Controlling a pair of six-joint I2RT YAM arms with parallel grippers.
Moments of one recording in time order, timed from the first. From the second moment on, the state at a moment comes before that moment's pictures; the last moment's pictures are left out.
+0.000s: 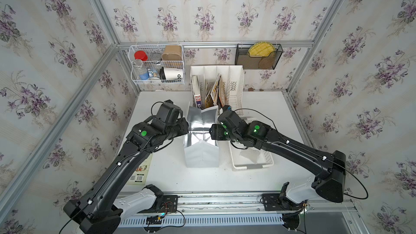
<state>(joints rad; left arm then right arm) -0.57 1.13 1.39 -1.08 -0.08 -0.70 1.00 1.48 1.42 -0.75 0.19 0.79</state>
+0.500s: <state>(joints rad) -0.57 1.27 1.51 -1.16 -0.11 -0.57 1.00 1.58 1.56 -0.84 0.30 0.70</state>
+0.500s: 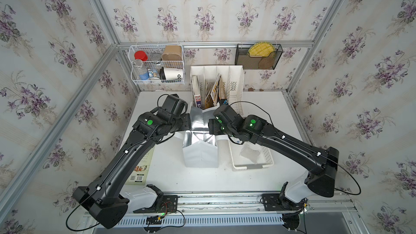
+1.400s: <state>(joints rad) -0.57 1.29 1.68 -1.30 -0.24 -0.53 1.00 1.48 1.41 -0.74 0.22 0.71</state>
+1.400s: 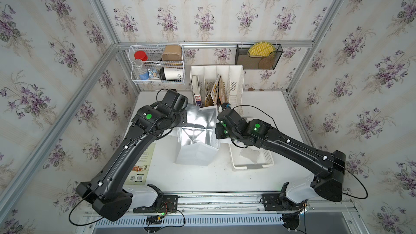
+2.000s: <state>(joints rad) -0.57 1.18 1.52 -1.26 -0.13 -0.59 1.00 1.51 1.28 -0.60 0.12 0.76</state>
